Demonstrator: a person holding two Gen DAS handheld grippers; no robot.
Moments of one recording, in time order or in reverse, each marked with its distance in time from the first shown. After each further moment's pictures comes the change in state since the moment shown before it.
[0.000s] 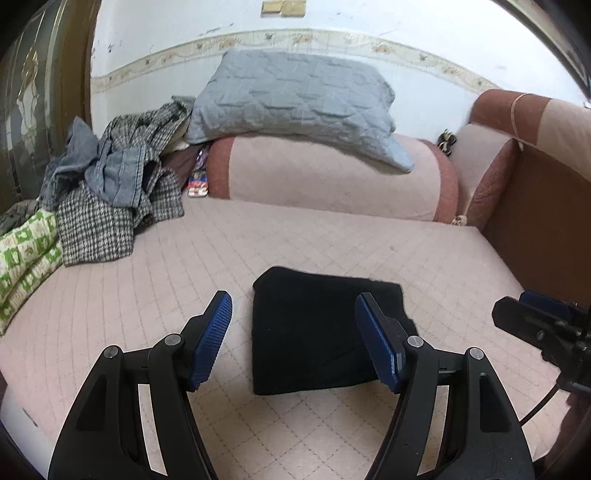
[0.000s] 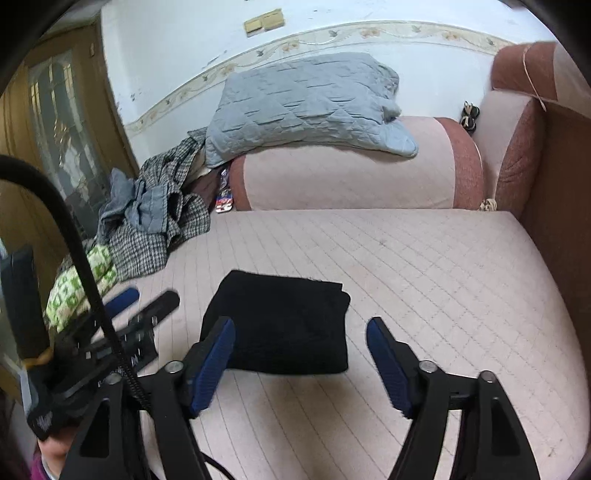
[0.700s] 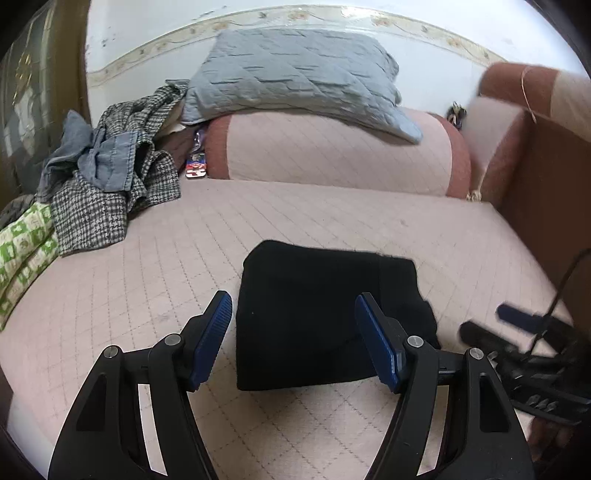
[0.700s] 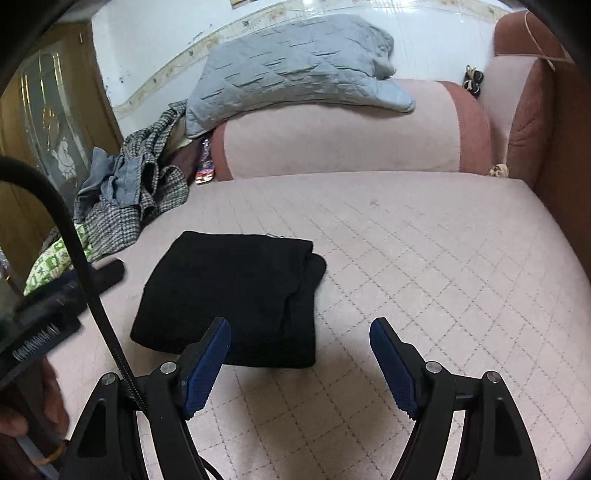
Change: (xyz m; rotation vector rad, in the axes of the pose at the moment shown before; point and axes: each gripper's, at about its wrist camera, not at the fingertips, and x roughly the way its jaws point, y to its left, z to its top) left arm 0.042 -0.021 -0.021 0.052 0.060 0.054; right arm 0.068 -0.052 -0.034 -0.039 0.053 0.015
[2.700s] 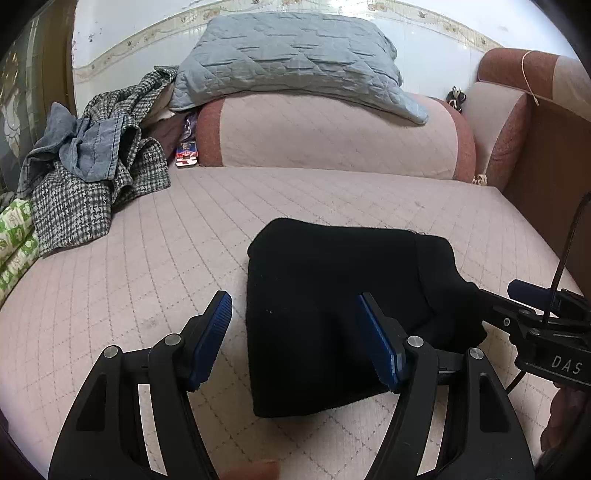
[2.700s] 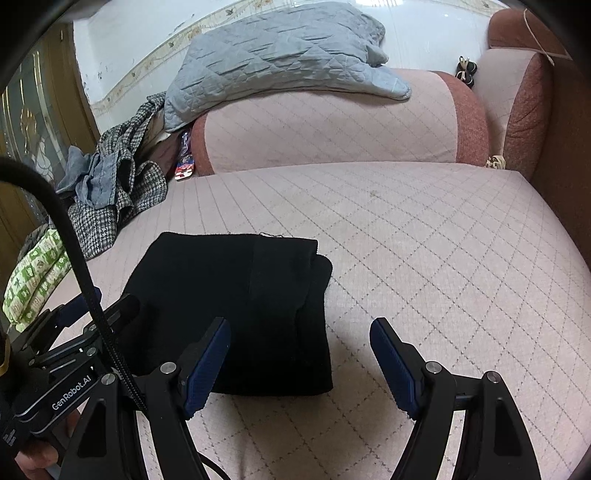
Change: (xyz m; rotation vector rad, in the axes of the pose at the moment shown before) left arm 0.047 0.024 -0.015 0.029 0.012 -0.041; right arm 0.043 0.012 0.012 0.054 0.041 -0.082
